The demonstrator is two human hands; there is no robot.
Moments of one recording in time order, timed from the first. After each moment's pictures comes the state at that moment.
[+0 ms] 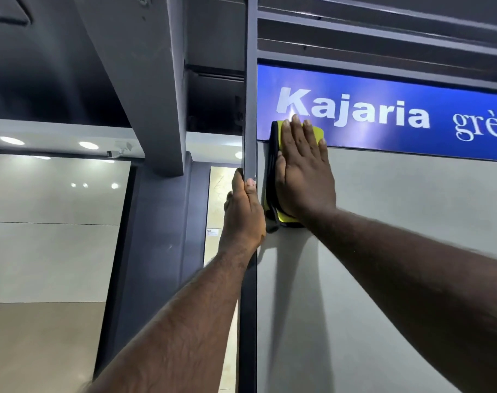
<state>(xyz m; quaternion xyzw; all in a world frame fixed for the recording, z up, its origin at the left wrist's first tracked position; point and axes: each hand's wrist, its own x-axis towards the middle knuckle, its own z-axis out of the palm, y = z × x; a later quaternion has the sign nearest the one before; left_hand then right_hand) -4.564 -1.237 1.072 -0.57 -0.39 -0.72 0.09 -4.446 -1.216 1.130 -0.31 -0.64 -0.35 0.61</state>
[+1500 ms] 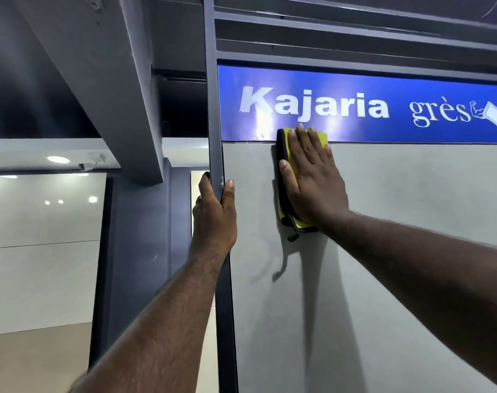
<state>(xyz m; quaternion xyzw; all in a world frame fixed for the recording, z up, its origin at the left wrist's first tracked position) -4.566 -1.229 1.069 -0.57 -0.39 -0.71 0.12 -4.365 -1.187 1.114 -0.30 -0.64 -0.36 0.61</state>
